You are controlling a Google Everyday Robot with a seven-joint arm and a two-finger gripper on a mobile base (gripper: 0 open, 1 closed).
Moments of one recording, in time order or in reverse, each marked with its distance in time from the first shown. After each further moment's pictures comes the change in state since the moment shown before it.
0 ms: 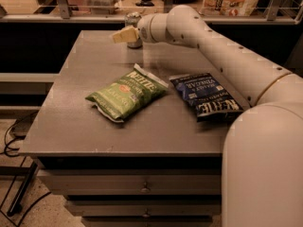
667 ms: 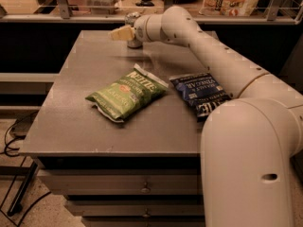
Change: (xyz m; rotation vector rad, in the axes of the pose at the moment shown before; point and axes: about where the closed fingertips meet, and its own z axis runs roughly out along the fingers) arm 0.005 -0.013 0.036 -0.014 -0.008 0.037
